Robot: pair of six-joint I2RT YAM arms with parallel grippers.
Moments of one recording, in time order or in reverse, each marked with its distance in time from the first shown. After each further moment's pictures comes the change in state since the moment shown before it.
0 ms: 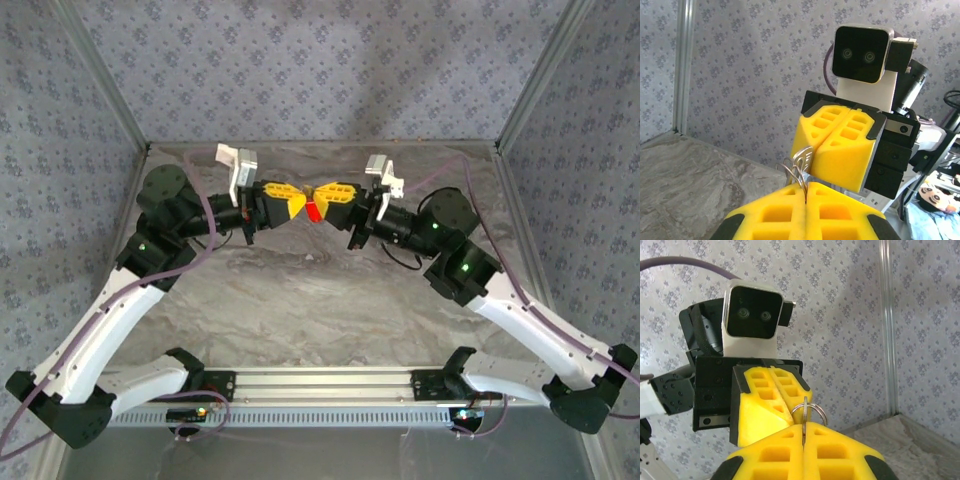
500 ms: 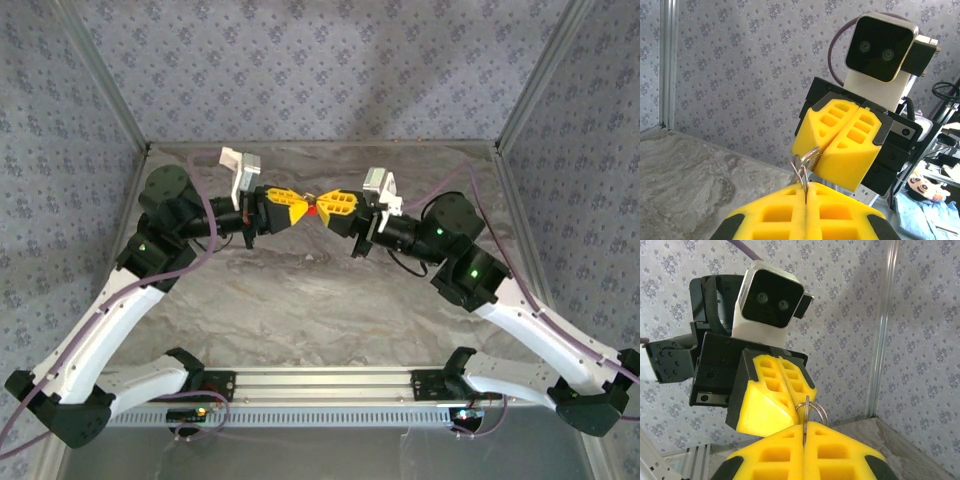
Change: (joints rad) left arm -0.007 0.000 0.003 -0.025 0.037 0.007; right arm 0.039 -0.034 0.014 -0.096 0.030 -0.199
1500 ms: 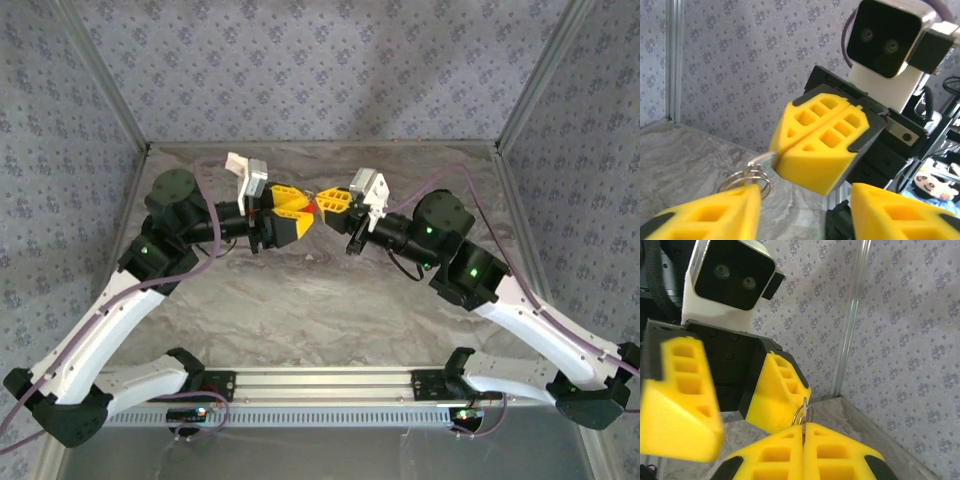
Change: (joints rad) left arm -0.047 -0.020 -0.016 -0.052 -0.084 0.040; right arm 0.035 0.027 0.051 -0.119 0.165 -0.096
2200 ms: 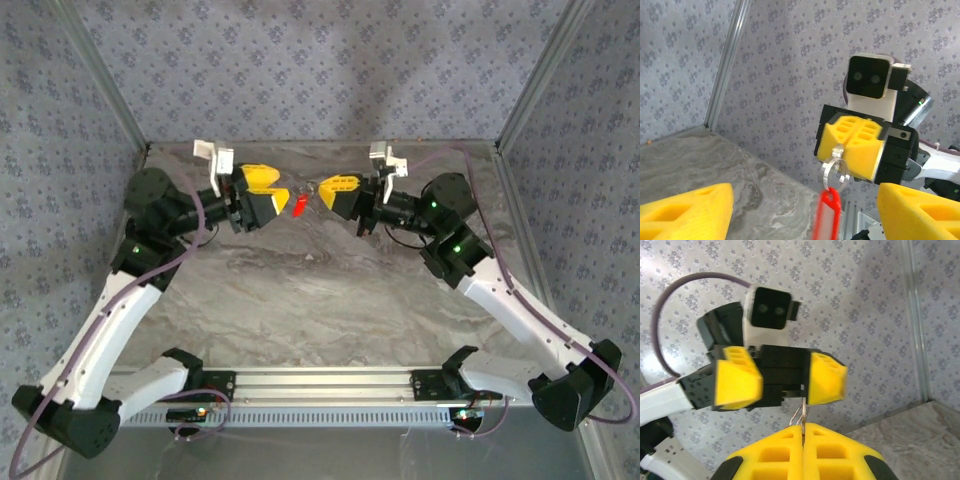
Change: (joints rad) left arm 0.217 -0.002 -0.077 0.177 0.064 -0.199; right arm -0.270 0.089 -0.095 0.362 -0.507 0.506
